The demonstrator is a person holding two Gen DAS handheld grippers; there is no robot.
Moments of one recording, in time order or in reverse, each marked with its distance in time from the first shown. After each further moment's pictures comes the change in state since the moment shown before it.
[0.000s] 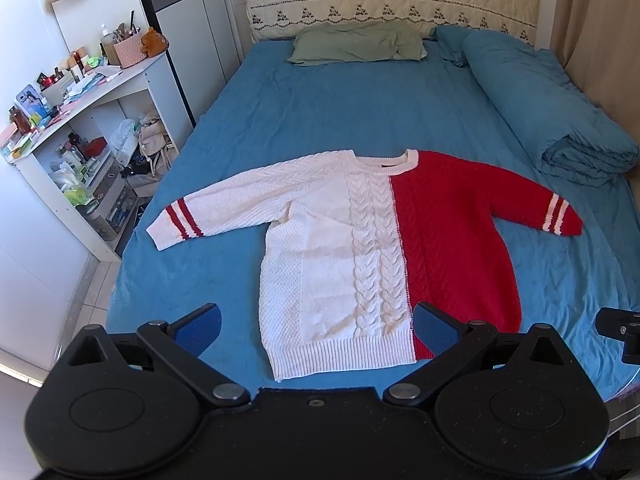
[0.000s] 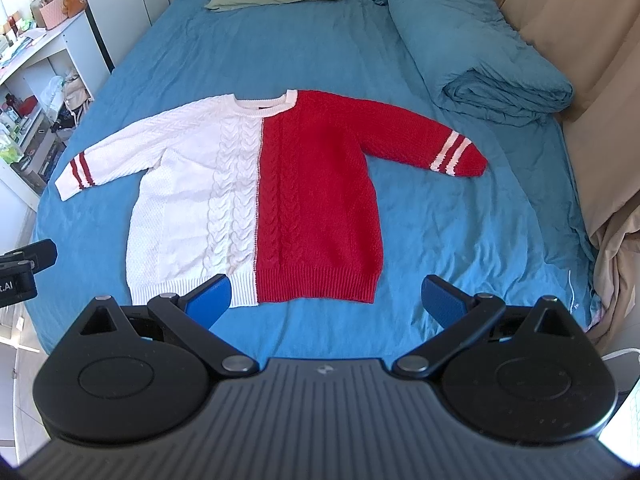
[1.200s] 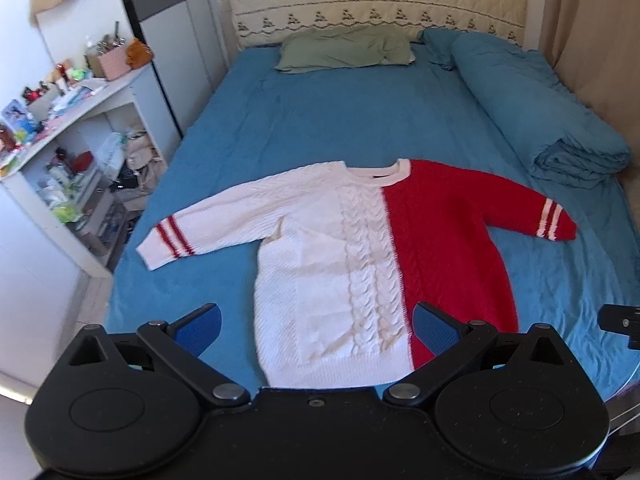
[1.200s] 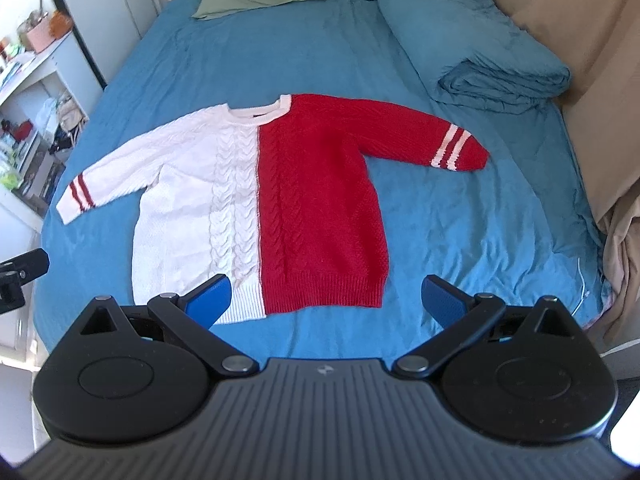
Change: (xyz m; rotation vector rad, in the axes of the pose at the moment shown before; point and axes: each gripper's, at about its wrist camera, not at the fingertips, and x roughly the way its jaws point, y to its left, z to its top) left arm 0.017 0.009 0.027 0.028 -0.009 -0.047; right arm 0.010 -0.012 0.024 0.089 0.011 0.015
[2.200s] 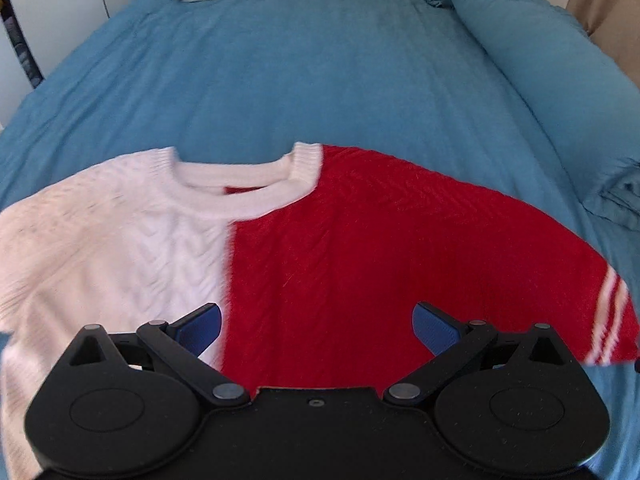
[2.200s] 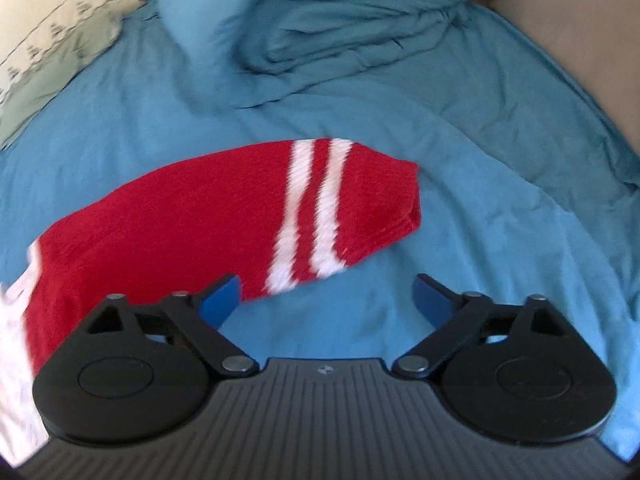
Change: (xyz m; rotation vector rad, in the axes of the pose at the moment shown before) left arm 0.457 -0.220 0.162 -0.054 0.143 -0.107; right arm 0.445 -0.300 0.143 0.474 -0.061 -0.144
